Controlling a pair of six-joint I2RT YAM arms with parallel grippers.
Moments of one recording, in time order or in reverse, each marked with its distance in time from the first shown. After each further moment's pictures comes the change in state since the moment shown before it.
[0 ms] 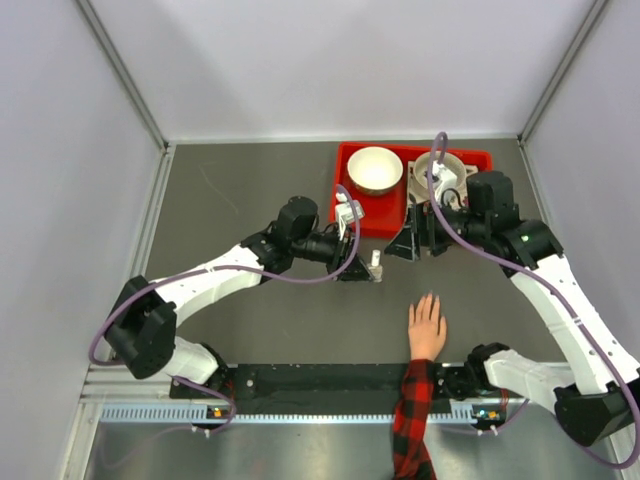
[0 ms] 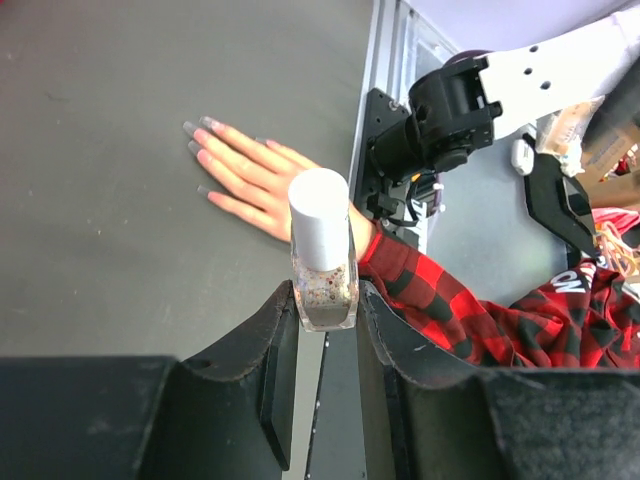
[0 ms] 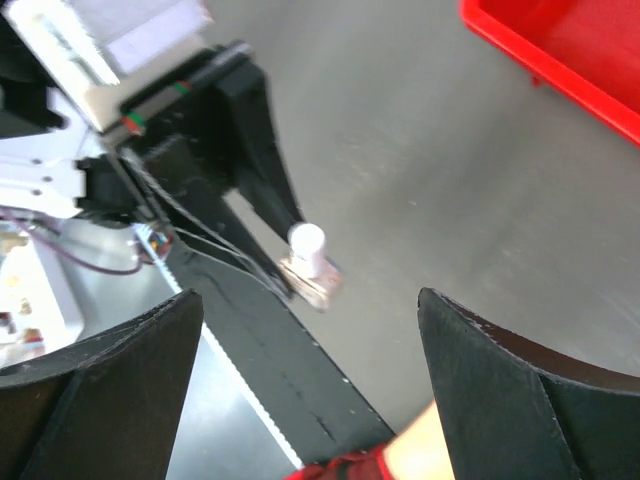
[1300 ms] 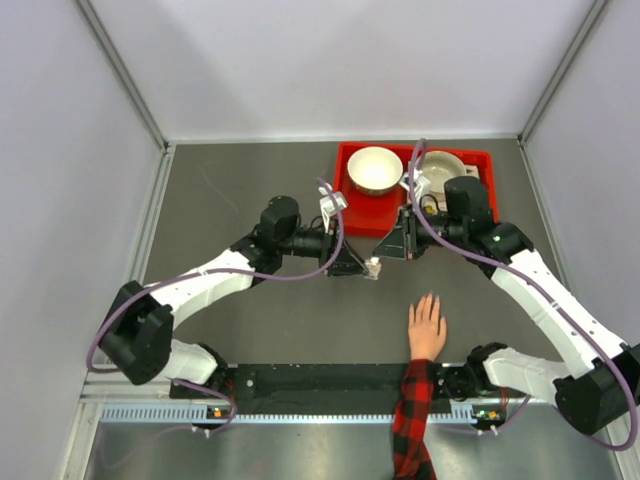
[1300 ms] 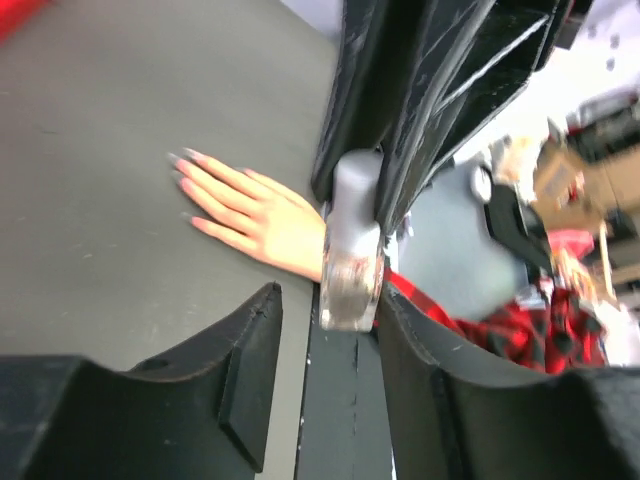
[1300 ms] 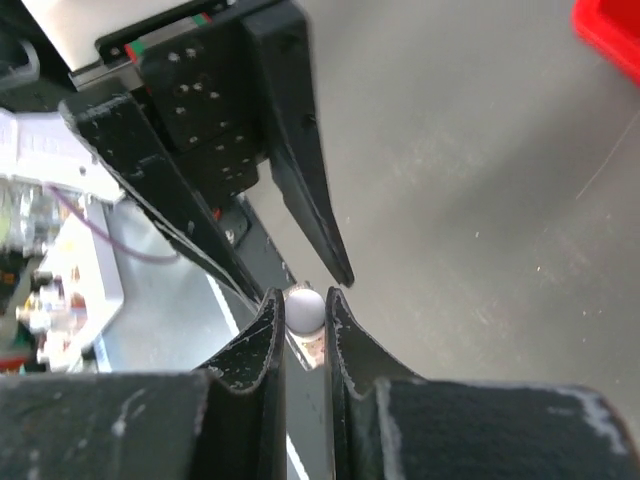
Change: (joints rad) left arm 0.066 -0.016 -0.060 0.180 0.111 -0.118; right arm 0.080 0.072 -0.133 0.254 -0.153 0.068
